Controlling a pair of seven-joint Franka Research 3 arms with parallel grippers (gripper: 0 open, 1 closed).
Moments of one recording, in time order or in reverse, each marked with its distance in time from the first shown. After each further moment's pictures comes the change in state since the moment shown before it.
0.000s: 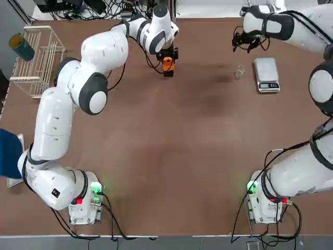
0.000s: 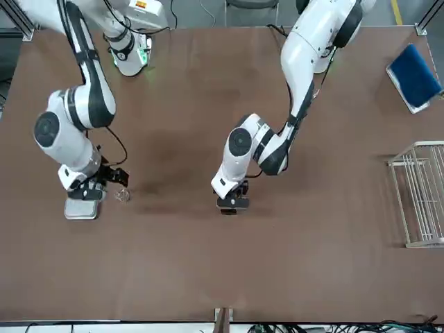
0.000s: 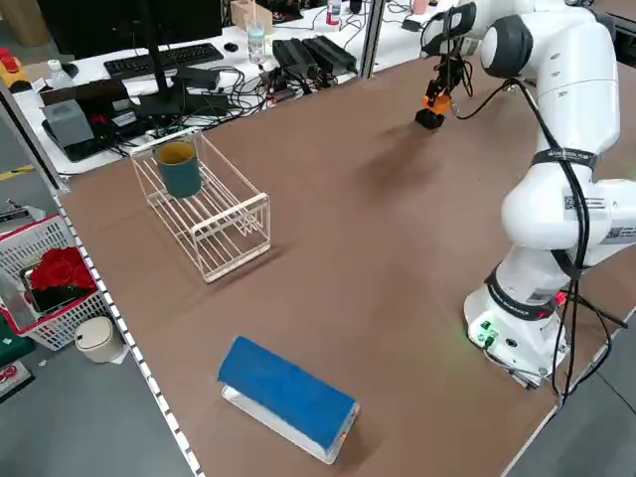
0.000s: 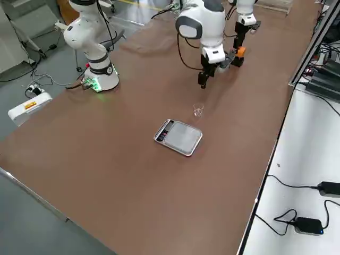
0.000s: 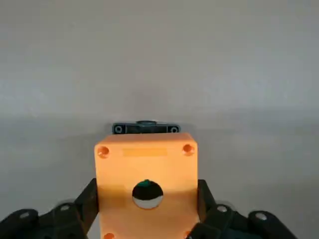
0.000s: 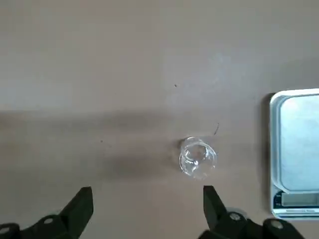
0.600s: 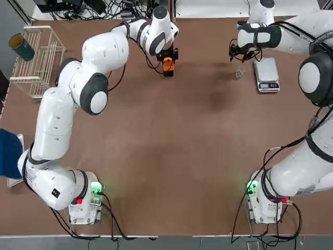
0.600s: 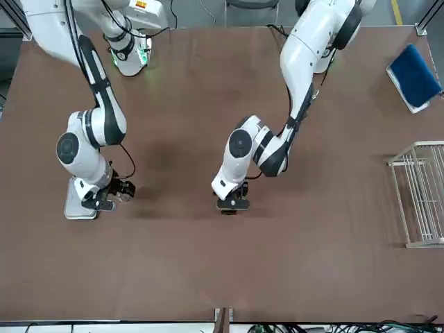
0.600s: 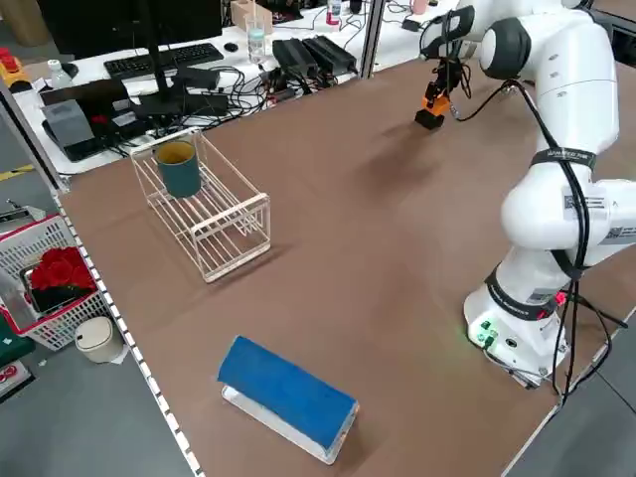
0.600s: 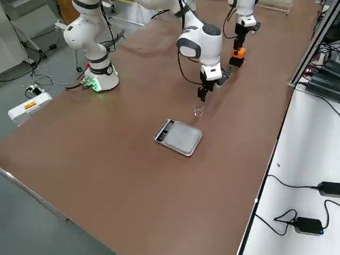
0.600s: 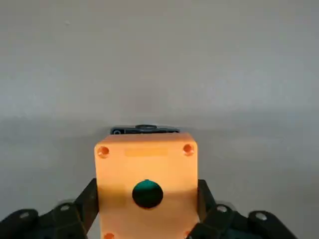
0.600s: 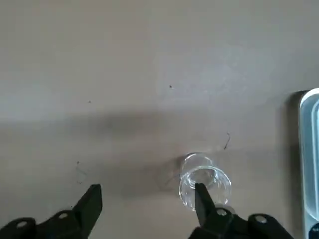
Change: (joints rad) left arm 0.000 0.014 0.005 0.004 0.000 0.019 -0.001; right arm -0.003 0.120 -0.004 -0.027 0.000 0.152 0.024
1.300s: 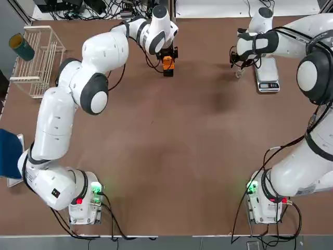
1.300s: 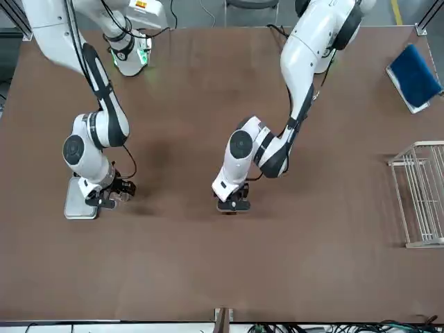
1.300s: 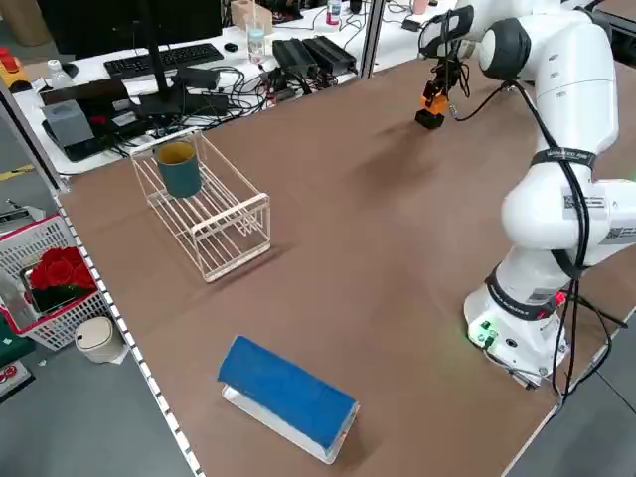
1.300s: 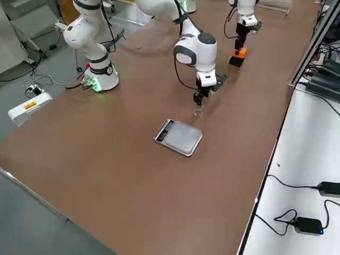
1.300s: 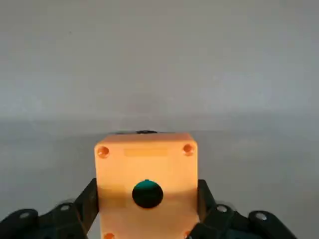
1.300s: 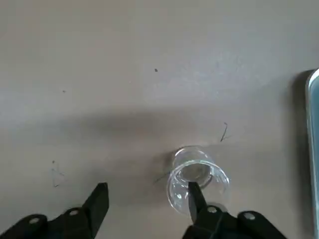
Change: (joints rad) left arm 0.000 0.003 0.005 0.013 0.000 0.002 -0.001; right arm -0.001 0.022 -0.007 -0.061 0.000 0.078 0.020
